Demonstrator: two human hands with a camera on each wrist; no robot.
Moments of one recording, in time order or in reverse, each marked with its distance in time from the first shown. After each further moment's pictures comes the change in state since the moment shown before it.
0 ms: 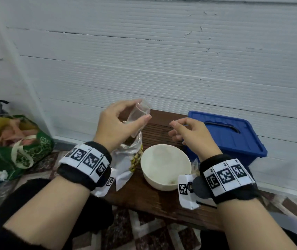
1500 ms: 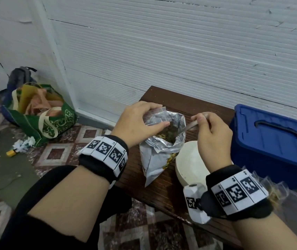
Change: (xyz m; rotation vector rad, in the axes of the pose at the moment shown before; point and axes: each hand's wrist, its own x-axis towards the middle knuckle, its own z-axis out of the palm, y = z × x) left_hand 0.006 -0.092 -0.025 0.251 -0.158 -0.118; right_hand 0.028 0.016 0.091 -0.174 0.231 -0.279
